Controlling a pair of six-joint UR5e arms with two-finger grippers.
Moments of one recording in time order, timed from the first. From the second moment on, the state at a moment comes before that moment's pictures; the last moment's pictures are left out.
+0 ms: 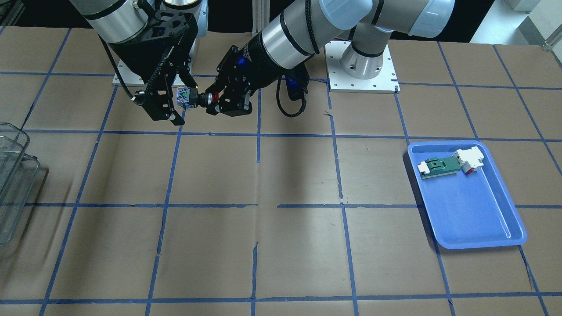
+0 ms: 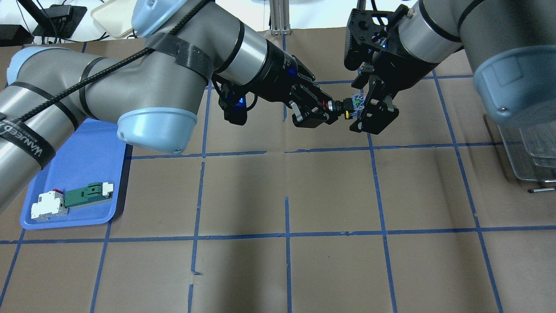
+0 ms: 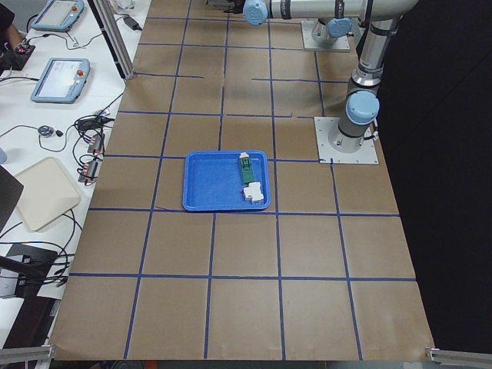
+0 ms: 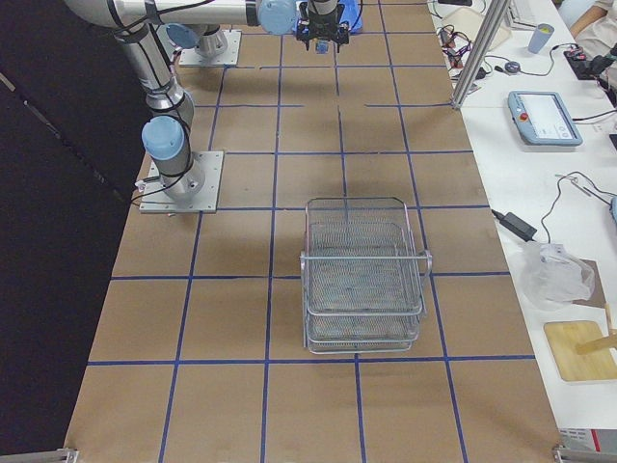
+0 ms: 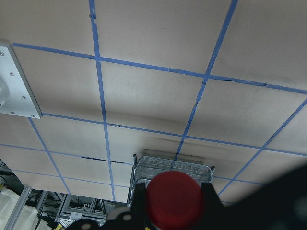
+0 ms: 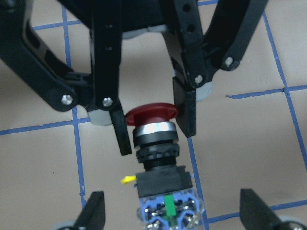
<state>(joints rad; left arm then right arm) -1.86 -1.69 -1.67 -1.10 0.86 -2.12 1.62 -1.63 1.68 -1.70 -1.24 -1.37</state>
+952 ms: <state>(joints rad) -1.86 -1.68 -1.67 -1.10 0.86 -2.13 1.64 -1.63 1.67 -1.72 -1.25 -1.38</state>
